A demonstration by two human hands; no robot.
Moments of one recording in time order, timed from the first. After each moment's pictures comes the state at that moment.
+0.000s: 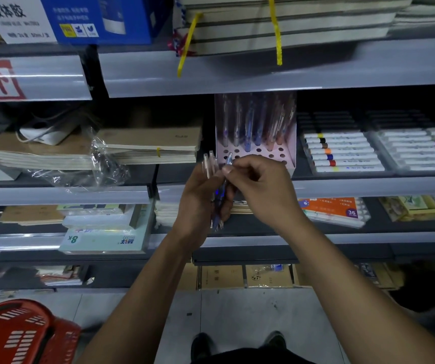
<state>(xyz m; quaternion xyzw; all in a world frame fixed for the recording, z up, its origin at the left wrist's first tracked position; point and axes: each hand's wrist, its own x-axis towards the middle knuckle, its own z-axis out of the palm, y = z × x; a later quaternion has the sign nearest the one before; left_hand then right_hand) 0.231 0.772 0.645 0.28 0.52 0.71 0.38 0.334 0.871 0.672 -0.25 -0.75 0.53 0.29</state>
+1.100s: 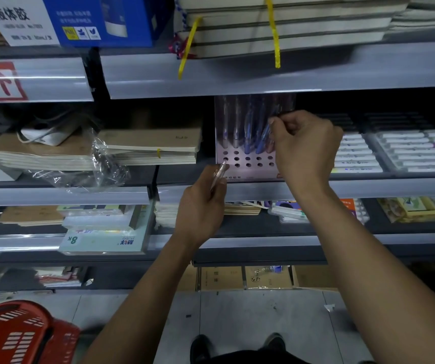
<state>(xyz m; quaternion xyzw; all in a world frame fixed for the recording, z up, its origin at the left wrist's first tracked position) 0.219 0.775 0.614 0.43 0.75 0.49 0.10 0.330 0.929 0.704 -0.37 -0.75 0.20 0.50</state>
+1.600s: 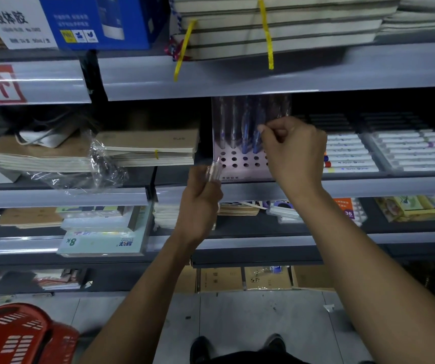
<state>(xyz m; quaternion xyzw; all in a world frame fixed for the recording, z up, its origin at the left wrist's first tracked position) 0.229 0.773 0.629 0.32 0.66 0.63 0.26 0.330 0.929 0.695 -0.37 -0.79 0.21 0.45</state>
